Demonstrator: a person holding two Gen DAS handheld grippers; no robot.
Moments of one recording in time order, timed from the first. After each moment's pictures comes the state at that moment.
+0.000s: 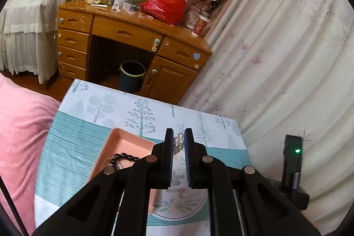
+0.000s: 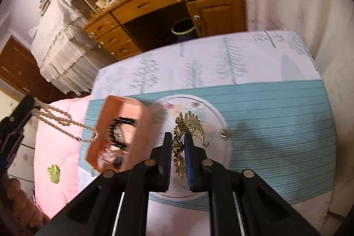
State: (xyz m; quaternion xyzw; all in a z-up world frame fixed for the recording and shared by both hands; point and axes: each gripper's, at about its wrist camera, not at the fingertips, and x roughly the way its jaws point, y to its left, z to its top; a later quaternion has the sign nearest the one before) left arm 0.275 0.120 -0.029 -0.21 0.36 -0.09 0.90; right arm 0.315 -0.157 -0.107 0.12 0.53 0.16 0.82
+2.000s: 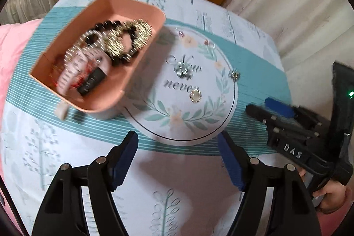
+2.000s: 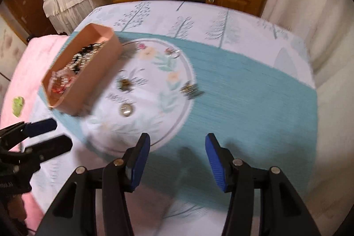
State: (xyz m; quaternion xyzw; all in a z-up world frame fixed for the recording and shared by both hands) left arm 0.234 -0.006 -0.190 -0.18 0.57 -0.02 0.80; right arm 0.283 -0.201 -0.185 -0.10 0.55 0.19 0.81
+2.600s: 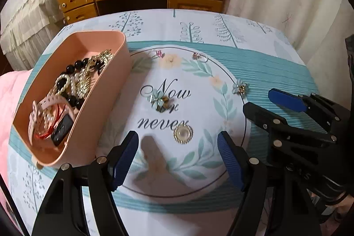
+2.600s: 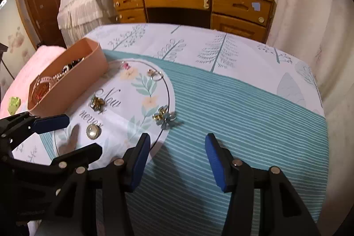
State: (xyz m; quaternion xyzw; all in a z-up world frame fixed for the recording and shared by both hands) left arm 0.274 -0.061 -0.217 -0.05 0.50 0.01 0.87; right arm 0.301 -0.213 -0.217 -0.08 0.45 0.23 0.86
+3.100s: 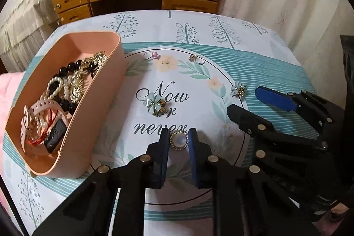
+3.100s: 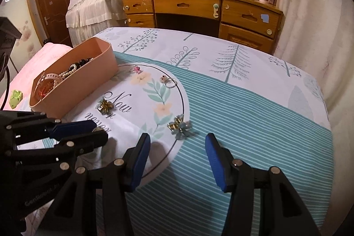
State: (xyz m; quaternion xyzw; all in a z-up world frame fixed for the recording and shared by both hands) left arm 0.279 -0.054 -0.223 -0.06 0.49 -0.01 0.87; right arm 0.300 -0.193 -0.221 -0.10 0.42 0.25 0.87
